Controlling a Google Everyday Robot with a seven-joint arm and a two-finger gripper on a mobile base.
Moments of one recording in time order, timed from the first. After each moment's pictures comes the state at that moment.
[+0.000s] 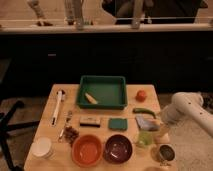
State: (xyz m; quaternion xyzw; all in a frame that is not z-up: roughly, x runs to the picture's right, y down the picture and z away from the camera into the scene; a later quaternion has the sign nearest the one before) arm 0.315 0.217 0.824 -0.32 -0.07 0.14 0.93
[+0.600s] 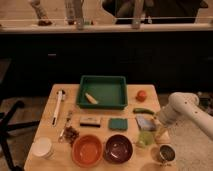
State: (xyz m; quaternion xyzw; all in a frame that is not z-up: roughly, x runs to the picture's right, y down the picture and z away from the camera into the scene) arm 0.308 0.224 0.842 -0.35 -0.09 0.12 0.93
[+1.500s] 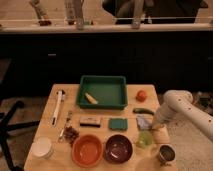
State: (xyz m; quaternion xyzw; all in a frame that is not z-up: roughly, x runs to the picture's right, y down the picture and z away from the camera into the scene) arm 0.299 0.226 0.848 -0.37 -0.09 0.08 0.92
